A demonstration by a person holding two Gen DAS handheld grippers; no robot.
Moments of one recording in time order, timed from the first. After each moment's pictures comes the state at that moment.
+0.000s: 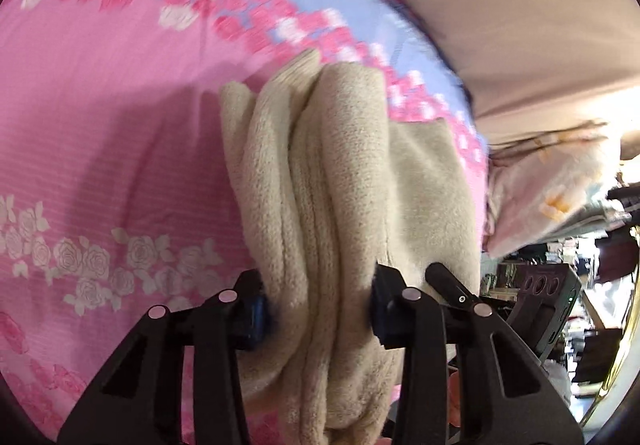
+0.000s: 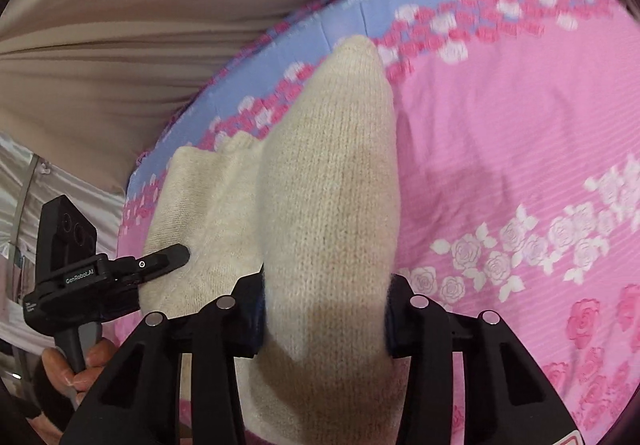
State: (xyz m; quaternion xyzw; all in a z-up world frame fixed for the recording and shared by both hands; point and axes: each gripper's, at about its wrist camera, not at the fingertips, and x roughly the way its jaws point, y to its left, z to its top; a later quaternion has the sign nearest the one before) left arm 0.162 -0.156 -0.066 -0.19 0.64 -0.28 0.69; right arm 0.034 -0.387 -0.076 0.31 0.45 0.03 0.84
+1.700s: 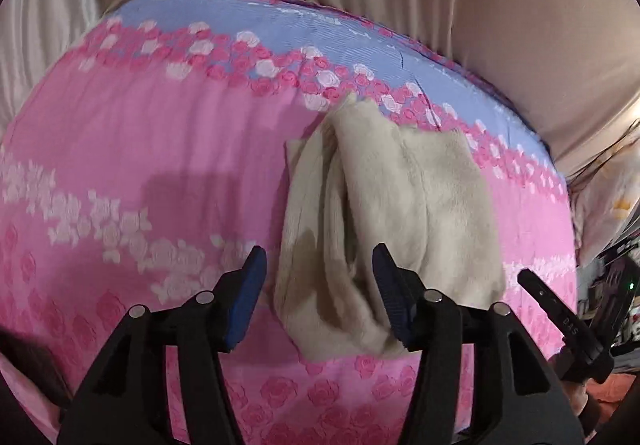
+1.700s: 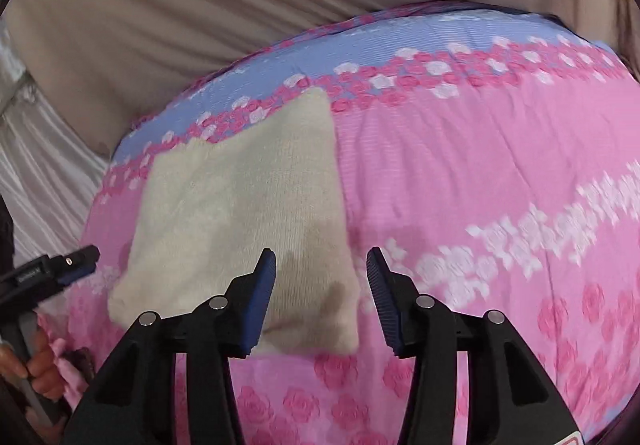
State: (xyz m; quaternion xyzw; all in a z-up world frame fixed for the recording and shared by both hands) left arm 0.170 0.154 -0.042 -0.09 0.54 -0.17 0.82; right arm 0.016 -0.167 -0.078 0.22 0.42 -0.03 0.88
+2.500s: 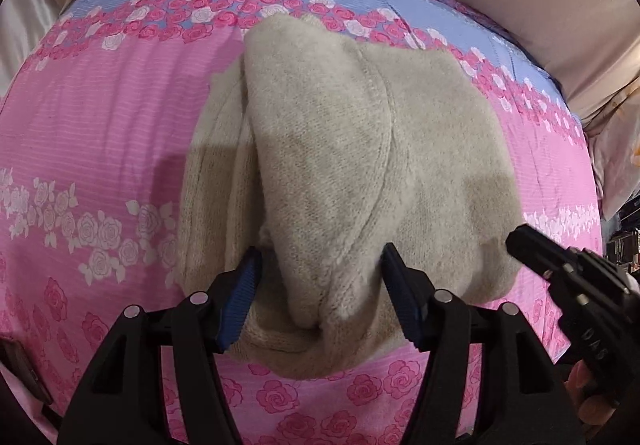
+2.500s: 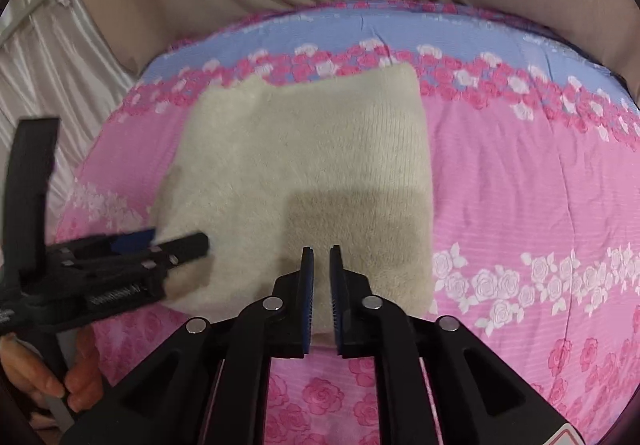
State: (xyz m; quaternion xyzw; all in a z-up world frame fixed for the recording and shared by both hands) left arm 0.158 0.069 -0.089 -0.01 0.59 -0.17 0.79; right arm 0.058 -0.107 -0.086 0.09 0.50 0.05 0.86
